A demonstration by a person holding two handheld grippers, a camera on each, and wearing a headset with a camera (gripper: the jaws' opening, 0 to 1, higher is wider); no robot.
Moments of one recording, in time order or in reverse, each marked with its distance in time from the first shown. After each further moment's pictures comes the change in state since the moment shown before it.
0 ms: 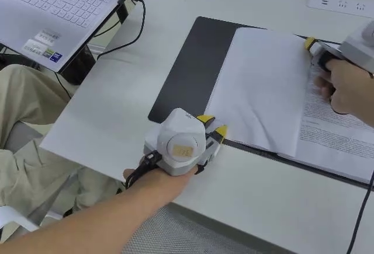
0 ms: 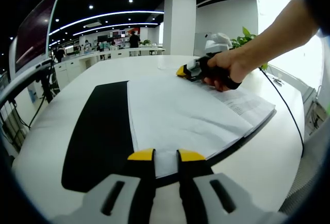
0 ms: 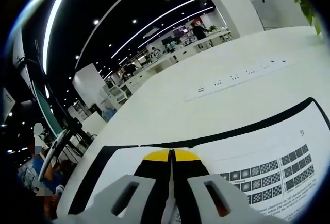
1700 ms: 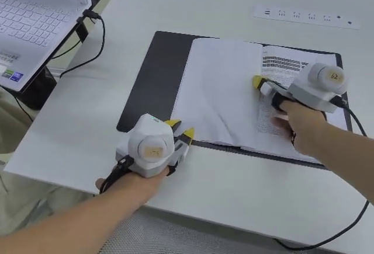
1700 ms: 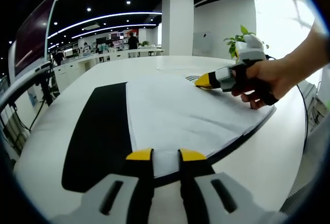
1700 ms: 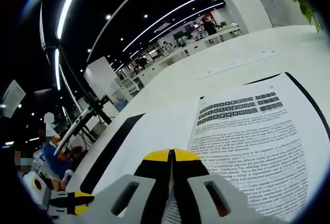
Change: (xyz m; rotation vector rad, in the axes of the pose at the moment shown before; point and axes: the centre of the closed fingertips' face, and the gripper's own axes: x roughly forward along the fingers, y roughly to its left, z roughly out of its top) left arm 0.002 -0.003 -0.002 0.025 -0.006 0.001; right arm -0.117 0.054 -0.063 -0.039 0.051 0.096
